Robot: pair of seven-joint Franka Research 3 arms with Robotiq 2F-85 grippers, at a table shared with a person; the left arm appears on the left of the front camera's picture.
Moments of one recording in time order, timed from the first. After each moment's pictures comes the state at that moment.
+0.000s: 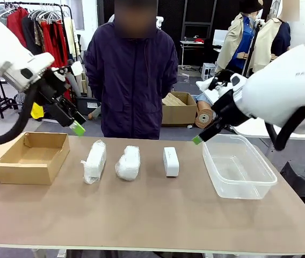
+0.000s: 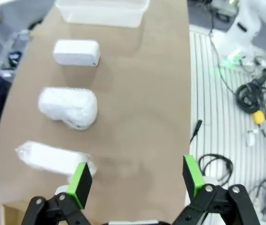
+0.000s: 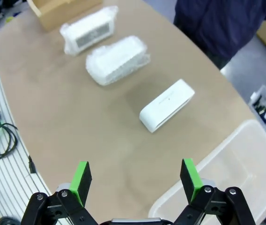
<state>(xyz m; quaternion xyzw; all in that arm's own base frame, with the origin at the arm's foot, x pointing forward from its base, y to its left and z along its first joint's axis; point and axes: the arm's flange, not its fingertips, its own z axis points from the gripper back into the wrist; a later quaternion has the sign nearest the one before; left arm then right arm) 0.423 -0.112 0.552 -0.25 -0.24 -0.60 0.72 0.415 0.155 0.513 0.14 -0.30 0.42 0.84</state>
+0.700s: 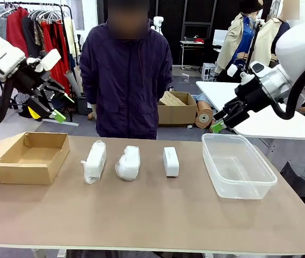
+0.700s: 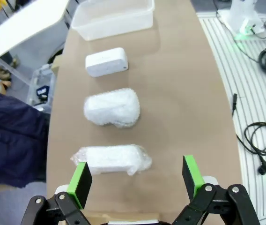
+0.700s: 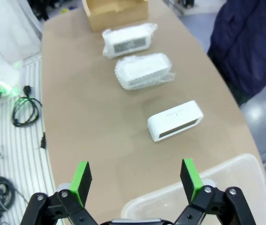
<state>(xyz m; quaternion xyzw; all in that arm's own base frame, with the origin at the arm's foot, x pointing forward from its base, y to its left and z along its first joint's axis) 0.466 -0.053 0.558 -0.20 -0.33 -0.69 0.62 0.465 0.083 0.525 0.24 -0.30 0.53 0.75</state>
